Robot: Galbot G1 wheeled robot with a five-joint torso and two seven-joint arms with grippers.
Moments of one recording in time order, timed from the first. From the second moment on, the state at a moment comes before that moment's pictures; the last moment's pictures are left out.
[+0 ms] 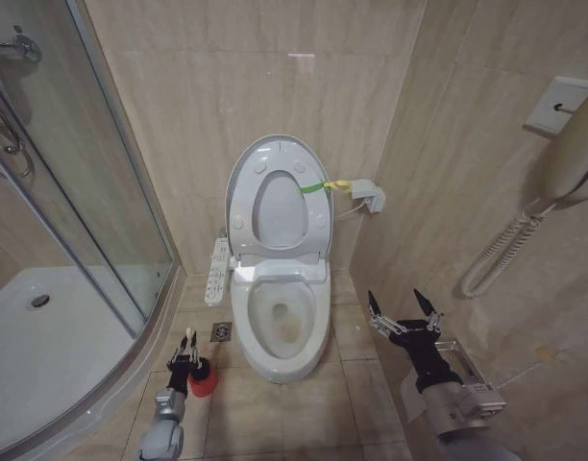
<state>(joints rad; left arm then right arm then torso) 1.08 -1.38 -0.52 -1.09 -0.14 -0.57 0.04 -1.66 1.31 0.57 2.36 0.26 -0.05 0.13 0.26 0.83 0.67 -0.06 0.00</state>
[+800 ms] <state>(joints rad) 1.57 -1.32 -0.56 -1.95 -0.15 -0.46 -0.05 -1.66 1.31 0.57 2.36 0.26 -0.05 0.13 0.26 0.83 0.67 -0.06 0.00</state>
